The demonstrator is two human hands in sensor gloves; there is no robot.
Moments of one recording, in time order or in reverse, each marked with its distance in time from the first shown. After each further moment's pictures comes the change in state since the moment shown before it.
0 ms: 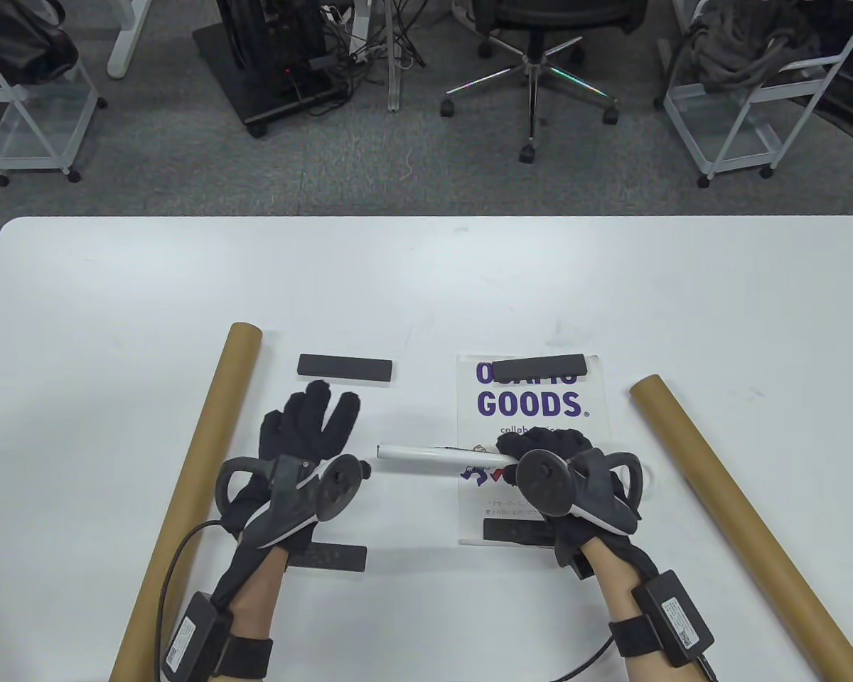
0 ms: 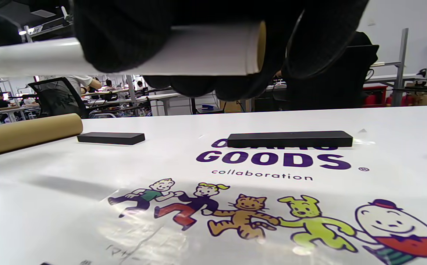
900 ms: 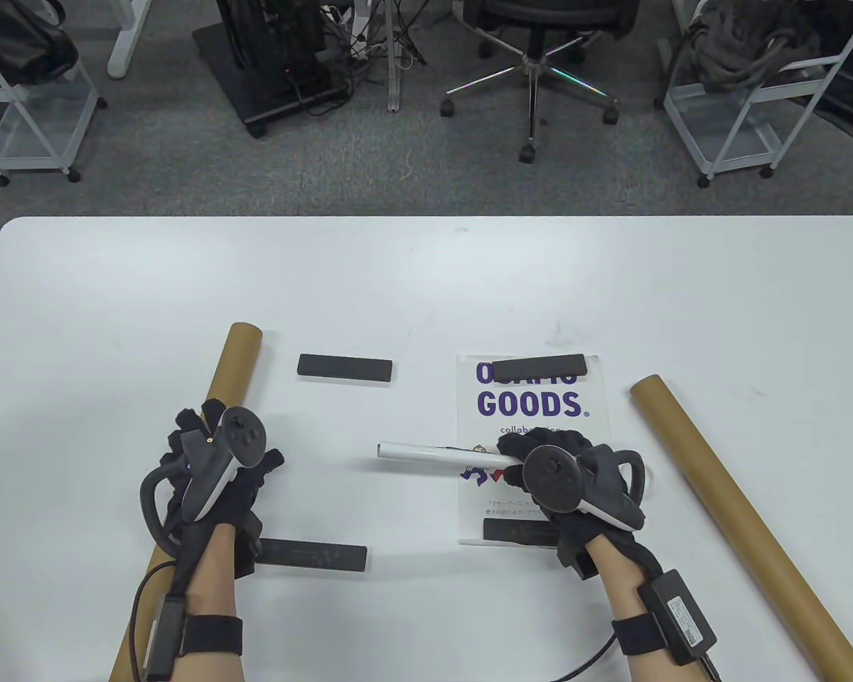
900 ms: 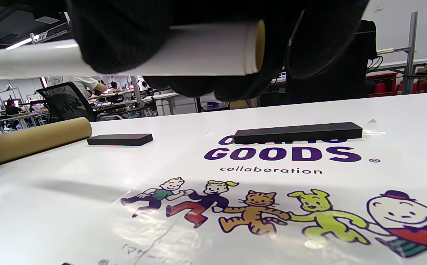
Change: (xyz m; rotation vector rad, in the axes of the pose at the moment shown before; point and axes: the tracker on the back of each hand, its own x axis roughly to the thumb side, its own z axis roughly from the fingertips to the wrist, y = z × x) left_hand -0.088 -0.061 -0.003 -0.336 0.545 0.154; right_hand -0.002 0.001 -0.001 0.019 -0.026 -0.045
